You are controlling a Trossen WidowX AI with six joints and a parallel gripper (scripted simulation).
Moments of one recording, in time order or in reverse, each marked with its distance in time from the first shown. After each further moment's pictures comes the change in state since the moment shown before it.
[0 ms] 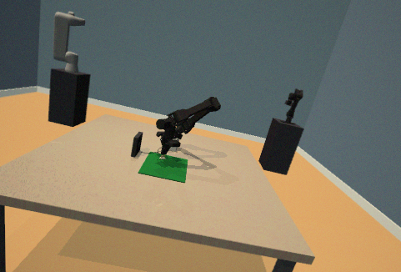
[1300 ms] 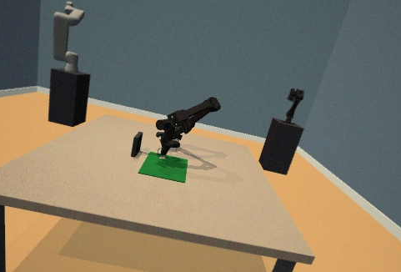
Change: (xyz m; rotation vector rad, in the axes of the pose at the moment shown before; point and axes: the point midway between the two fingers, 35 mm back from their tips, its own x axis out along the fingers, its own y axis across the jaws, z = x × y) arm 0.003 -0.001 -0.002 0.004 -0.002 0.001
